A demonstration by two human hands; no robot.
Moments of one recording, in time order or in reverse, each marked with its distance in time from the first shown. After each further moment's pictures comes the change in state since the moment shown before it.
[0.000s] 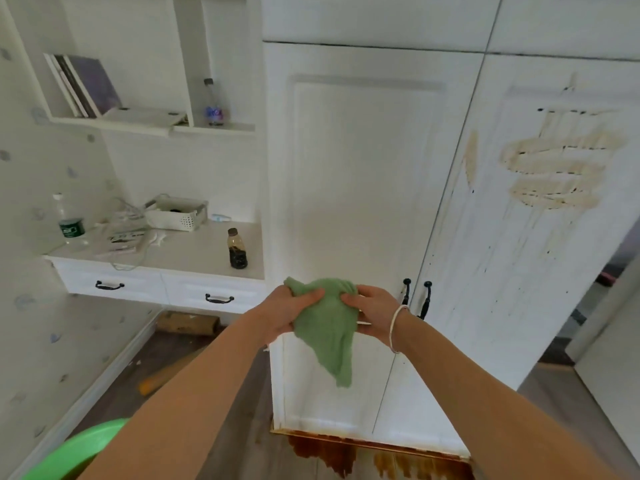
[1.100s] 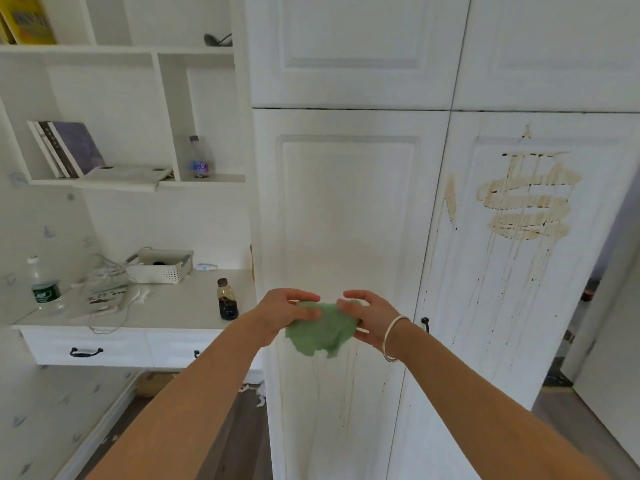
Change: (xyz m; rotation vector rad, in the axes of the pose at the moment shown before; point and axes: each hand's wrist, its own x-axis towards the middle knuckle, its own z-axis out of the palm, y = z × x) left_hand 0.027 0.073 -0.026 0.219 0.012 0.132; right_hand 0.017 -0.052 0.012 0.024 0.071 -0.111
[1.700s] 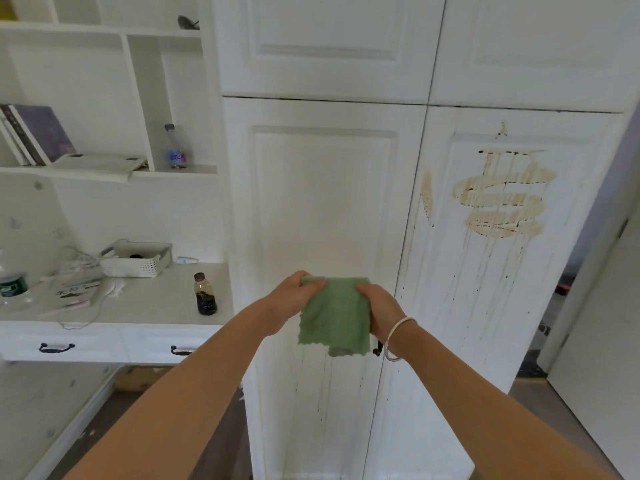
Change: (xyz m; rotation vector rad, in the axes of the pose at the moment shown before) left_hand 0.026 0.024 0.062 0.151 -0.057 0.087; right_hand 0.005 -0.004 -0.053 0.071 0.192 -0.047
